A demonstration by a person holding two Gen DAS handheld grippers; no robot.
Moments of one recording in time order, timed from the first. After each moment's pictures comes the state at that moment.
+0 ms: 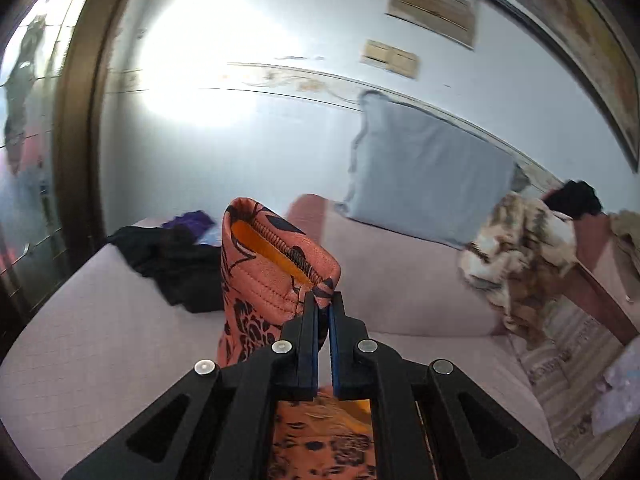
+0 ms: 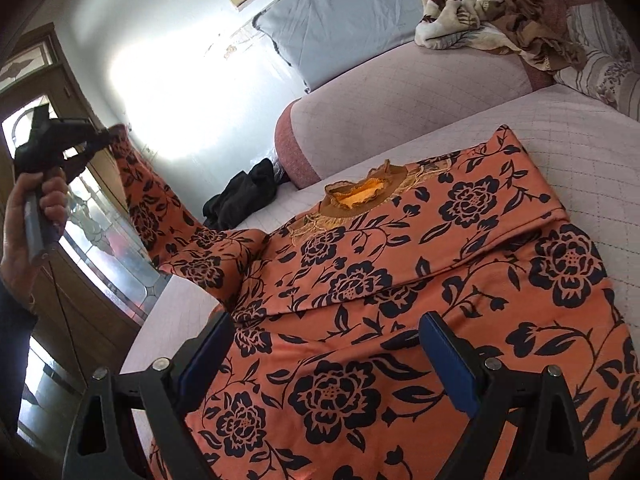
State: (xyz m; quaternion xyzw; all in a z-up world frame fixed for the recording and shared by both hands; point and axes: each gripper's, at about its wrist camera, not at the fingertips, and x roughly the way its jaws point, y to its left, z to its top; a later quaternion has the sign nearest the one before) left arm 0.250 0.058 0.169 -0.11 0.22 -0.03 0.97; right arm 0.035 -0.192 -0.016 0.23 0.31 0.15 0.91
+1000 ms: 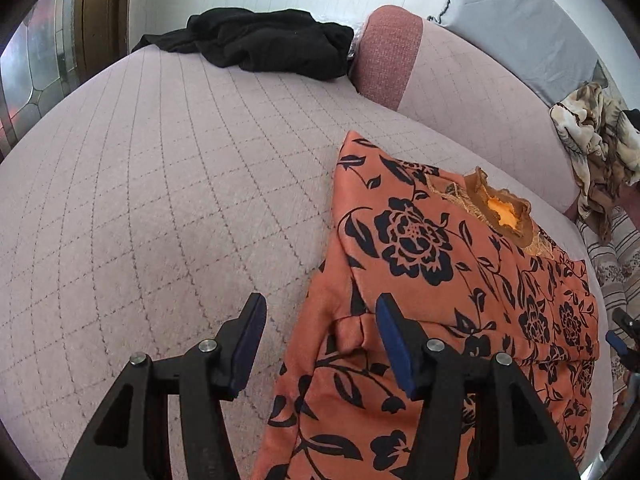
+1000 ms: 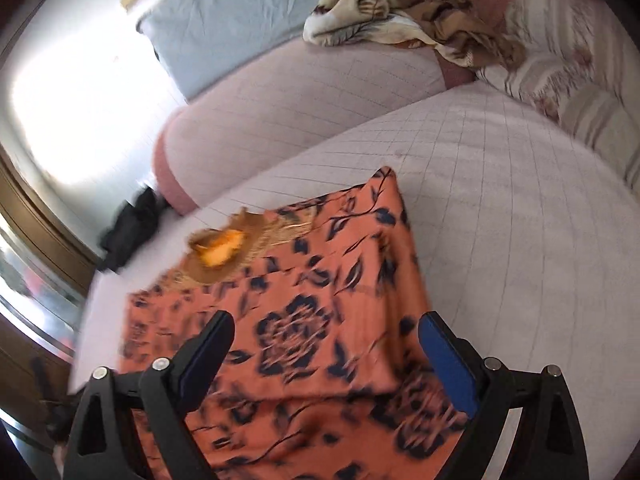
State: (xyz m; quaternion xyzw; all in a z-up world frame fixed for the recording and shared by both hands) left arm 0.229 0.137 -0.098 -0.15 0.45 0.03 0.88; right arm 0.158 -0.290 -0.002 0.18 0.41 -0.01 0.89
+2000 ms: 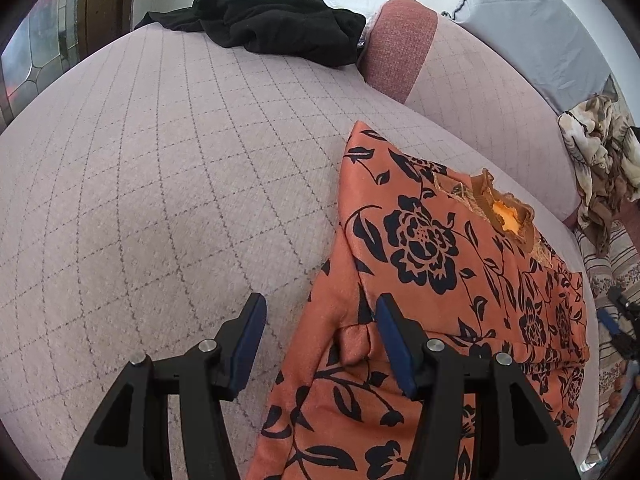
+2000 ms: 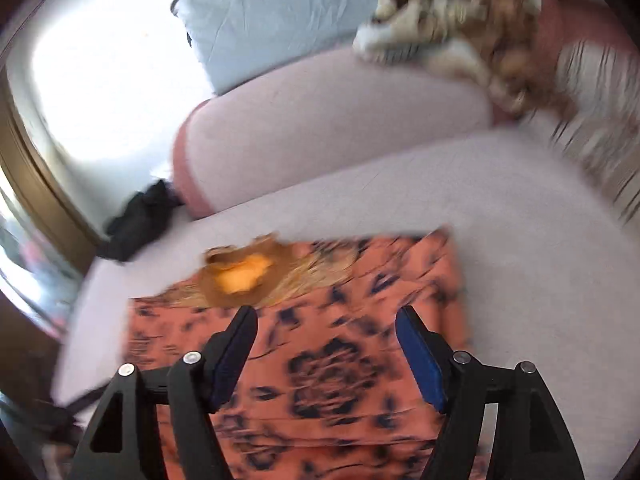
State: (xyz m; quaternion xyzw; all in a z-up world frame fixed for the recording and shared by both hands) left arm 0.245 0.136 -0.110 -0.18 0.47 0.02 0.87; right arm 0.198 -0.275 0.008 0.19 0.40 0.06 0.90
